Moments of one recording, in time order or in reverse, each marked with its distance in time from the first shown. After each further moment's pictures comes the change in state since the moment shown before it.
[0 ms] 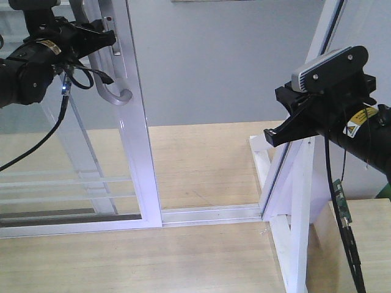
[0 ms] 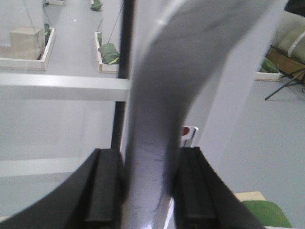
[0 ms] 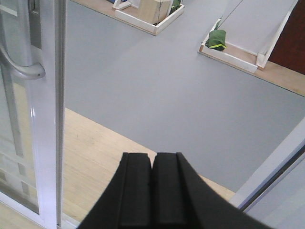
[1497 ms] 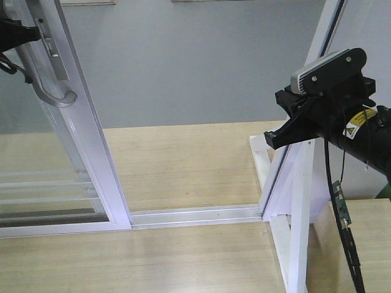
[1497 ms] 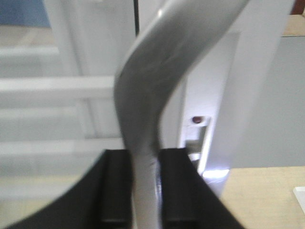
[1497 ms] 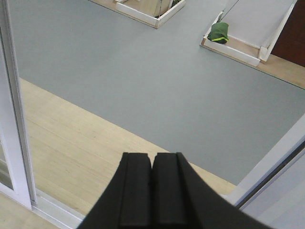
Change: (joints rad) left arm 0.237 -0.205 0.021 -0.024 0.314 0.260; right arm 0.000 -0.001 0.000 0.002 0.025 0.000
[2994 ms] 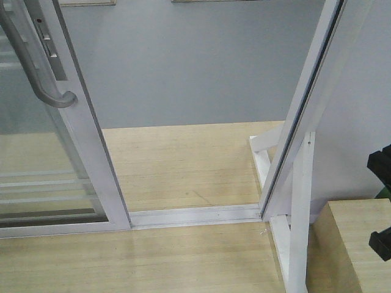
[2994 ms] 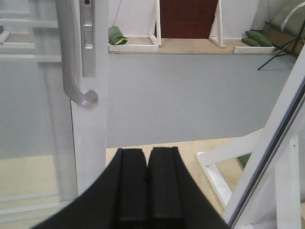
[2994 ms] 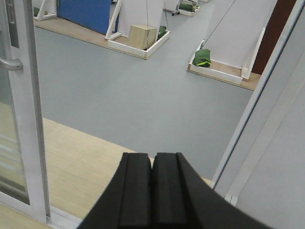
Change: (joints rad) left arm -0.109 -1.397 0.903 -0.297 0.437 0.117; right arm 0.000 -0.850 0.241 0.006 0.484 0.073
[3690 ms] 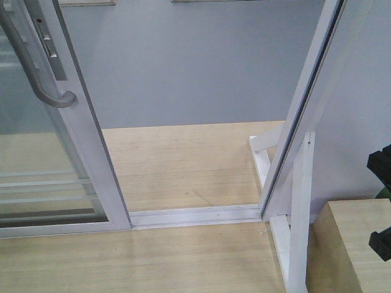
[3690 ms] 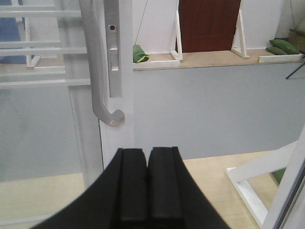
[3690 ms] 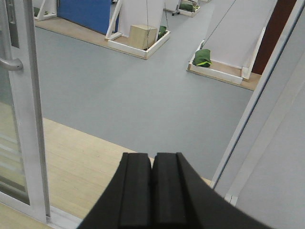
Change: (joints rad) left arm 0.000 -0.002 0.000 0.206 -0.070 -0.115; right arm 0.000 0.000 0.000 0.000 0.000 0.000
